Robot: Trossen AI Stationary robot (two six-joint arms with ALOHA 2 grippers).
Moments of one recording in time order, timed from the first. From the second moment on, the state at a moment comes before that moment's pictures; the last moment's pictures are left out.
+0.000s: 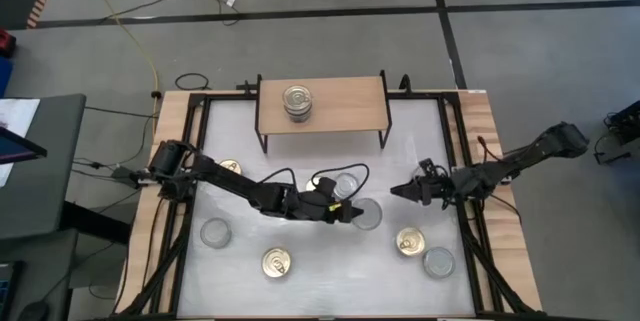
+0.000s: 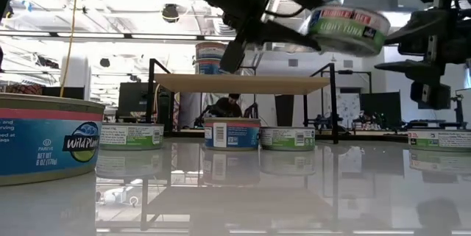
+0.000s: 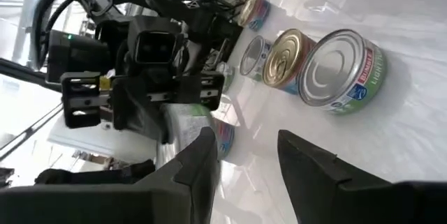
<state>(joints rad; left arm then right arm) -0.25 1.90 1.24 0.34 -0.32 -1.39 0.36 0.49 0.01 0.33 0.36 1.18</state>
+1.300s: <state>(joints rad) -0.16 1.90 1.24 0.47 -0.18 -1.33 0.36 0.75 0.24 0.29 0.23 1.14</state>
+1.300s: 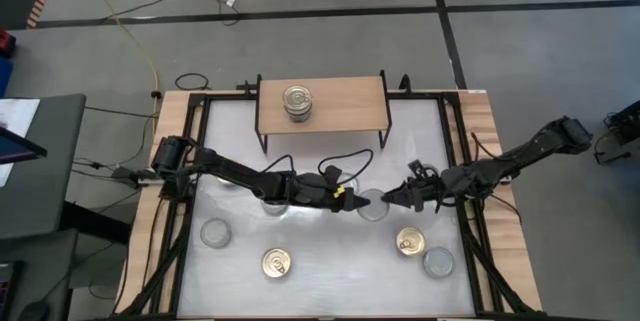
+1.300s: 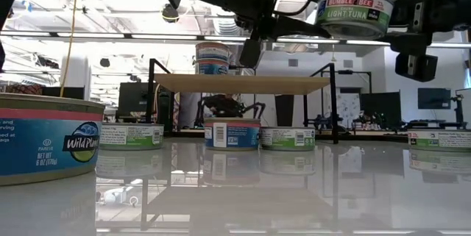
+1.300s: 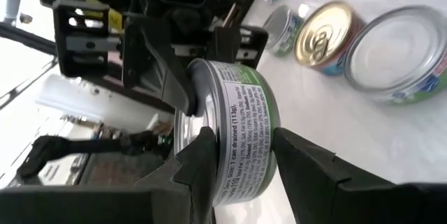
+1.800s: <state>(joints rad) -0.16 1.90 1.24 0.48 -0.17 -1.33 0.32 0.75 0.25 0.29 0.18 1.17</state>
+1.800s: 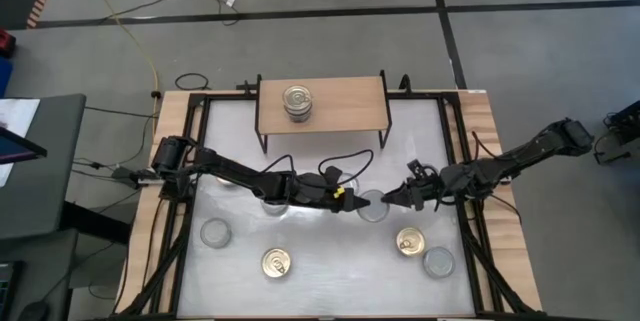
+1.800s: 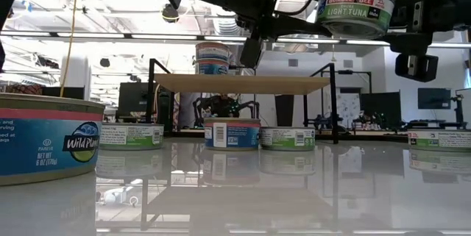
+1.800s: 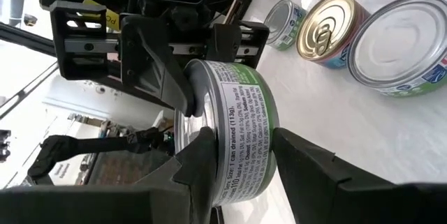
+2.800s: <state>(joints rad) -0.15 1.90 1.25 0.52 -0.18 -1.33 0.32 0.76 0.24 0.38 0.18 1.09</state>
